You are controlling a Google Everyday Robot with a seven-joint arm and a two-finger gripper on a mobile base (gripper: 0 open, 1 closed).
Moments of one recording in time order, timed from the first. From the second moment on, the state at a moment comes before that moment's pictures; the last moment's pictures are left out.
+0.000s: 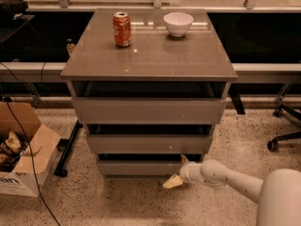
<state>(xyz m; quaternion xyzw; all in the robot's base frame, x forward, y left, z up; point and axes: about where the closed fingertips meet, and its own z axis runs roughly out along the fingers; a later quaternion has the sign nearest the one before) 0.625 -0.138 0.273 -0.43 0.81 0.16 0.36</state>
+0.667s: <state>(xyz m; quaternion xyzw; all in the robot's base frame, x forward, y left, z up) 0.656 -0.143 0.225 -0.41 0.83 0.16 0.34</state>
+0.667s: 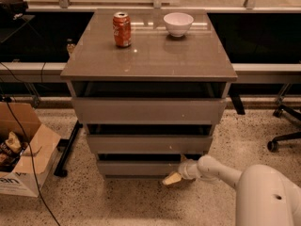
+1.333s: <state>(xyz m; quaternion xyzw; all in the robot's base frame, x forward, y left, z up) 0.675 -0.140 0.179 -0.41 0.84 0.18 0.31</state>
